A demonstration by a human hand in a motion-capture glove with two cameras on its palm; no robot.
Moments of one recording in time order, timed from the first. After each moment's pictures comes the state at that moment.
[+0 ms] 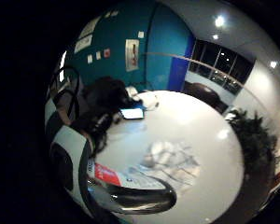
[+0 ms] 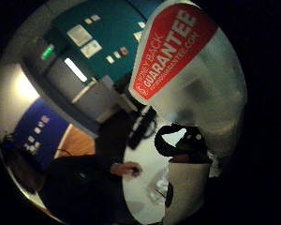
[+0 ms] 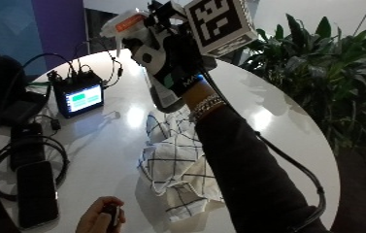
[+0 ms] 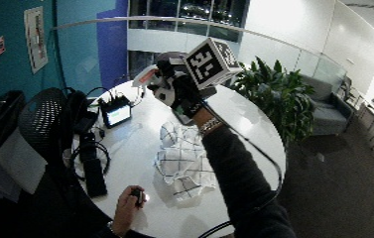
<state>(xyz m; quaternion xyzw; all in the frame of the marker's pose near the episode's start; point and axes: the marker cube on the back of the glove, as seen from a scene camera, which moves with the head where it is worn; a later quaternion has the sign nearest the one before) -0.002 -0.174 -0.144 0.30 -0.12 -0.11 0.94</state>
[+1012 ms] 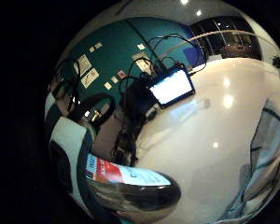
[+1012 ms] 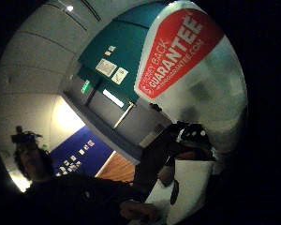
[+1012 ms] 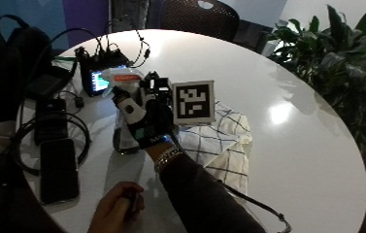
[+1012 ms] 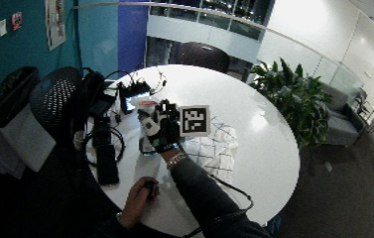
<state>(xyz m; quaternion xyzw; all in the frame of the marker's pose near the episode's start) -0.033 -0.191 0.003 0.39 -0.42 -0.04 0.82</state>
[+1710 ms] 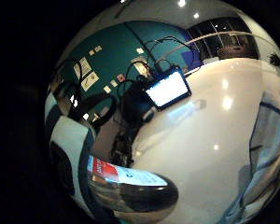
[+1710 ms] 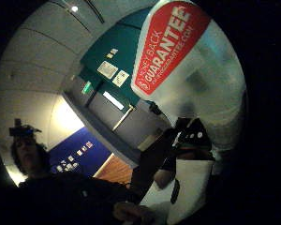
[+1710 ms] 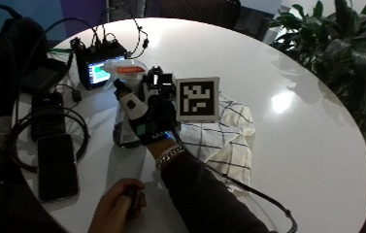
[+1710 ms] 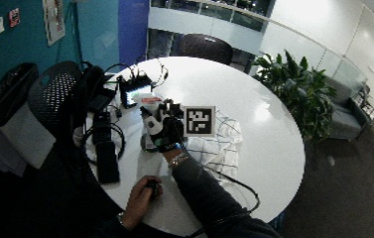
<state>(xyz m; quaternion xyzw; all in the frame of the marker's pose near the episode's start) -0.033 -0.186 -0.013 0.41 -0.42 -0.04 0.81</state>
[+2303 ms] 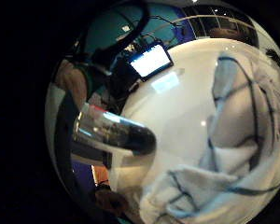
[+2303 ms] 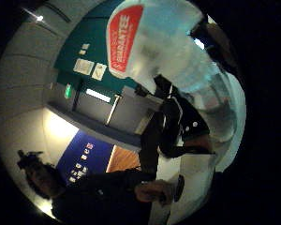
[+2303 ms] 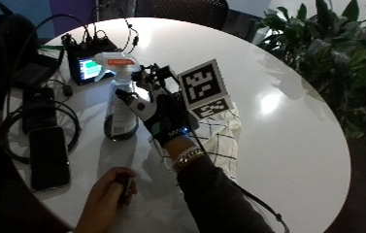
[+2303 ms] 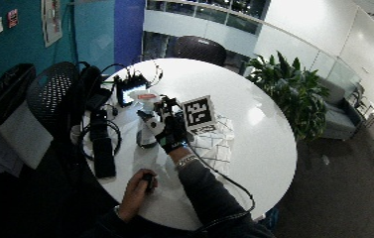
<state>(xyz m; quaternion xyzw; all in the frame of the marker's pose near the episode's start) -0.011 -0.173 0.000 0.24 -0.37 0.02 0.90</state>
